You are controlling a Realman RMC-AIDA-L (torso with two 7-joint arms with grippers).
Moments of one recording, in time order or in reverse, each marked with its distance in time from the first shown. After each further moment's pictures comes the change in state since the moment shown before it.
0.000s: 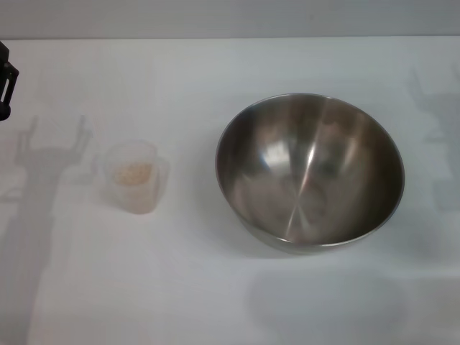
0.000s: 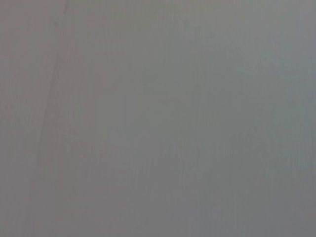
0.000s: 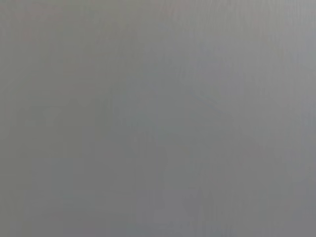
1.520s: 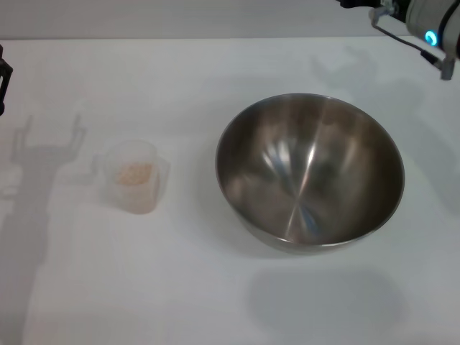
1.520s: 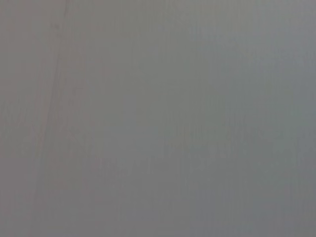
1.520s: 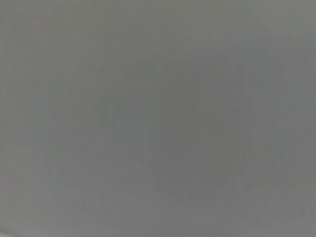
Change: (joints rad) left arm -0.014 0.004 -0.008 0.027 -0.004 -0.002 0.000; right arm -0.098 -0.016 0.300 -1.184 -0.054 1.894 -0.132
